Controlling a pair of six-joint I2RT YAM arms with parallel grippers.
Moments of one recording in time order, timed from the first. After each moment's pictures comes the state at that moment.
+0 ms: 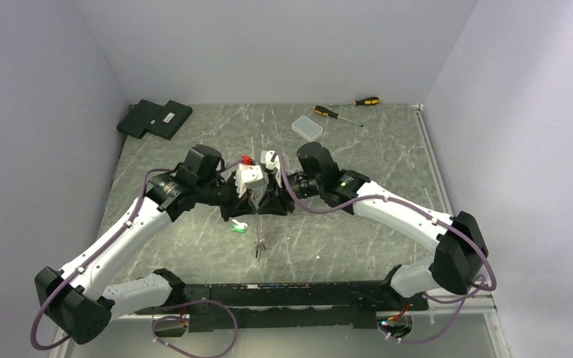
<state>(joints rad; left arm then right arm) -0.58 1.09 1.07 -0.75 0.63 0.38 0.84 1.41 1.09 -0.19 -0.72 -0.13</state>
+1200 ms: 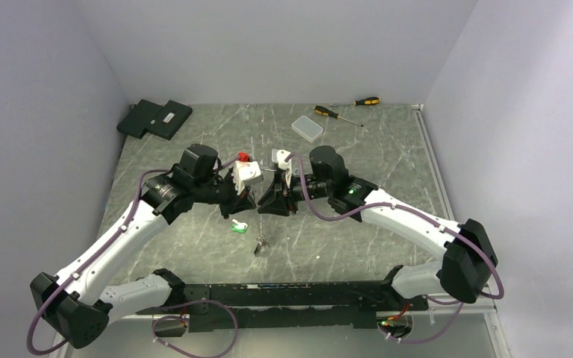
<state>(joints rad) -0.60 1.06 1.07 -0.71 0.58 0.35 0.81 1.33 0.98 0.03 -0.78 -0.05</state>
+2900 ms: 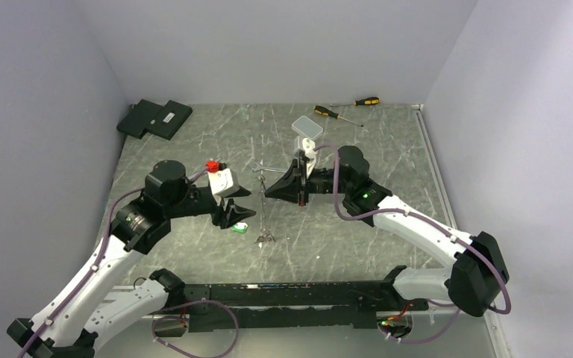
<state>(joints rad) -0.59 0.80 0.96 -0.50 0.65 0.27 0.72 1.24 0.87 0.31 -0.84 0.13</state>
